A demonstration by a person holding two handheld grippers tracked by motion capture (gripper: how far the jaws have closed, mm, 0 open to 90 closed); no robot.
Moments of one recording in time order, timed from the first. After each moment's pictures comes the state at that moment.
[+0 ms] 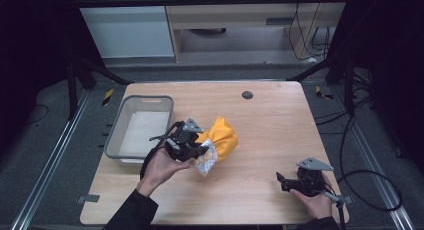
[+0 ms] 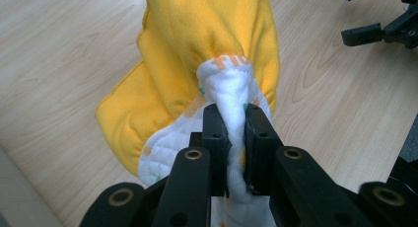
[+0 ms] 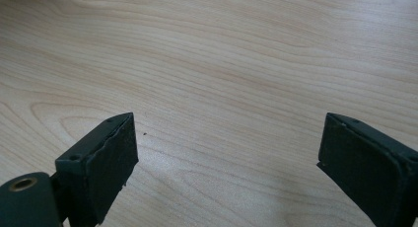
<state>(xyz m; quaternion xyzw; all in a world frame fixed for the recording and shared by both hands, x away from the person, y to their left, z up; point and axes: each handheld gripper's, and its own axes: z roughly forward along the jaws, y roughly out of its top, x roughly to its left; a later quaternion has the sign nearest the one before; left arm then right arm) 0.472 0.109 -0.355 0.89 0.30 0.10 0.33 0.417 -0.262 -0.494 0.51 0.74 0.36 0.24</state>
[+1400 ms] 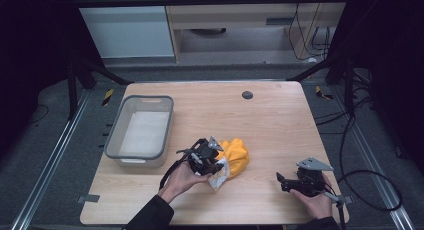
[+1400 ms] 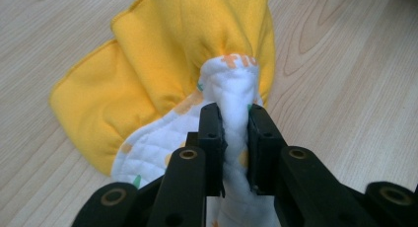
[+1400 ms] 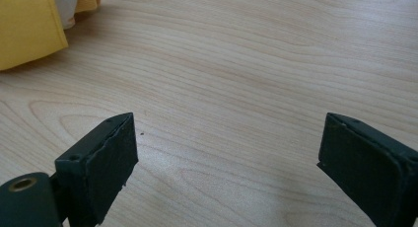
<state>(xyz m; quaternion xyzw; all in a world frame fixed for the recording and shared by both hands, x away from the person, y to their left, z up) 0.473 0.065 -0.424 0.92 0.27 0.06 0.29 0.417 -0.262 -0.495 0.51 0.74 0.36 0.24</state>
